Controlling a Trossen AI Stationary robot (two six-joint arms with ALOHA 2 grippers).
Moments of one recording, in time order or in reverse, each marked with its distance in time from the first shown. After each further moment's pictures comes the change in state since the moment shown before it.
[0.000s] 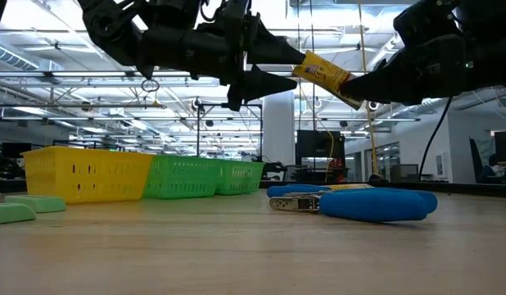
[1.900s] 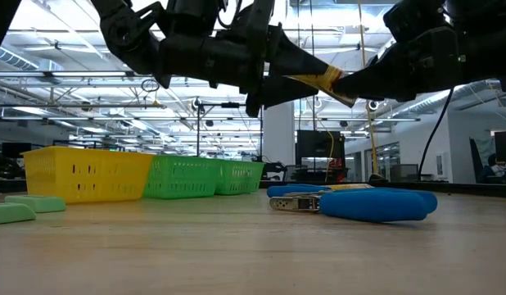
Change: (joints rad) left arm -0.006 0.125 0.094 0.038 0.007 0.047; right arm 0.000 0.000 0.062 -0.098 -0.025 0.027
